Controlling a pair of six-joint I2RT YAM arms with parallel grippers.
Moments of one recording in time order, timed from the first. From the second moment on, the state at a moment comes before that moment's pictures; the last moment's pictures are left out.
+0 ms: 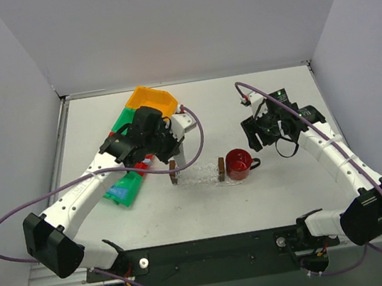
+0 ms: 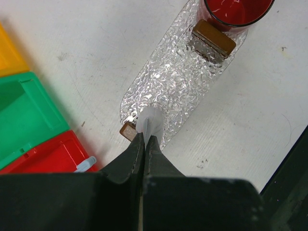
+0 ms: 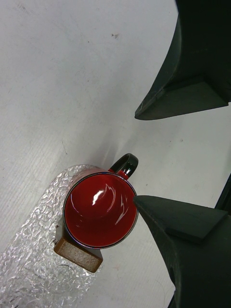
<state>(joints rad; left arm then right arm) -0.68 1.39 1.32 -0.70 0.21 0.30 0.29 1.27 1.13 -0.80 -0.12 -0.19</state>
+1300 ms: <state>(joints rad) -0.68 1.47 1.27 -0.65 0.22 0.30 0.28 1.27 1.13 -0.80 -0.13 -0.19</state>
